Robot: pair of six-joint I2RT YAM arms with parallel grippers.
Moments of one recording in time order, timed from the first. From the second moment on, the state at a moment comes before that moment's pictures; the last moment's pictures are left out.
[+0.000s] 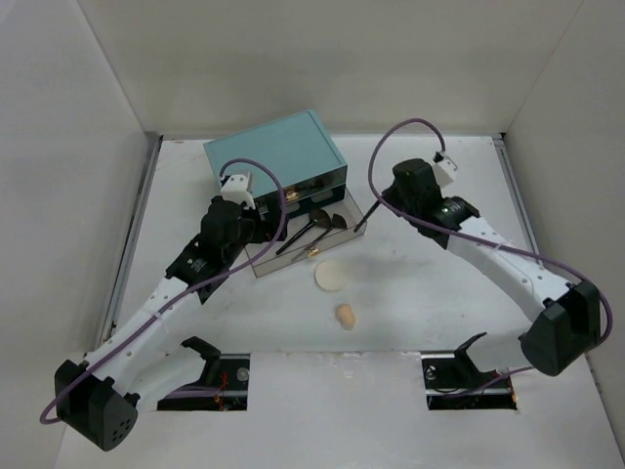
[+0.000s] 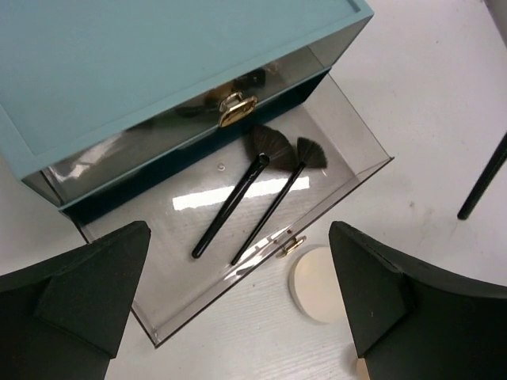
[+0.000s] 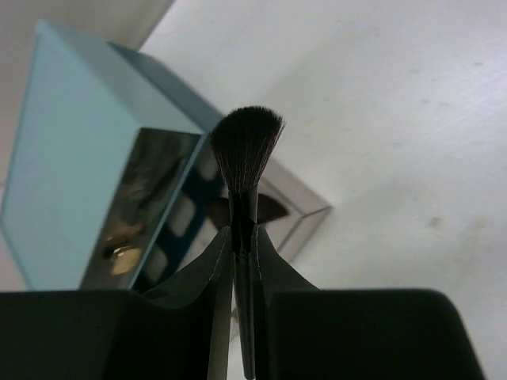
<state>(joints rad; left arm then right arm) -0.52 0.94 0.79 -0.20 -0.16 -0.36 0.54 1.35 1.17 -0.46 0.46 1.10</state>
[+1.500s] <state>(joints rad) -1.10 1.61 0.97 -0.33 -0.04 -0.53 0.38 1.20 0.92 -0.38 0.49 0.84</state>
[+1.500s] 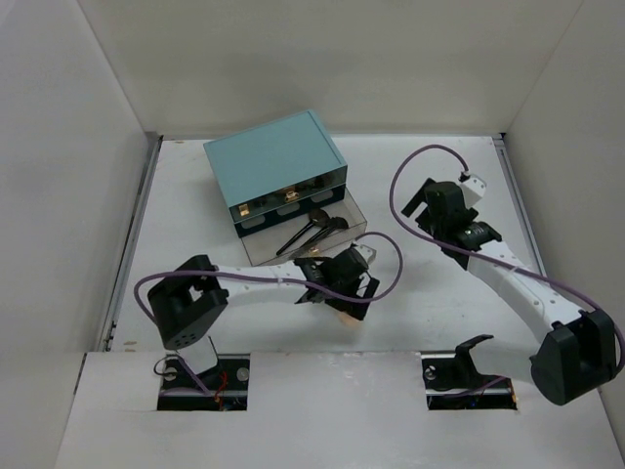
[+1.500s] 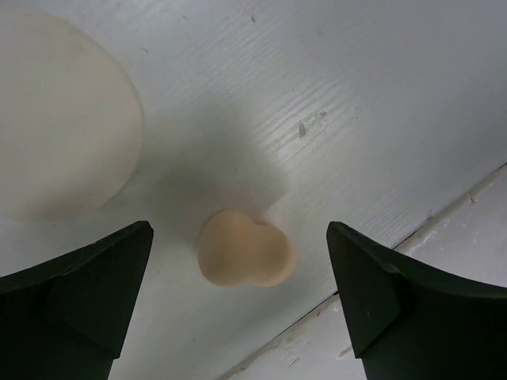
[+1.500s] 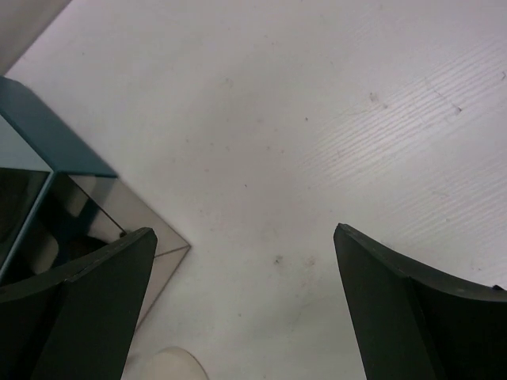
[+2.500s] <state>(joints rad) -0.75 1.34 1.11 -0.34 -0.29 -0.40 0.58 1.14 0.79 -0.22 0.25 0.61</state>
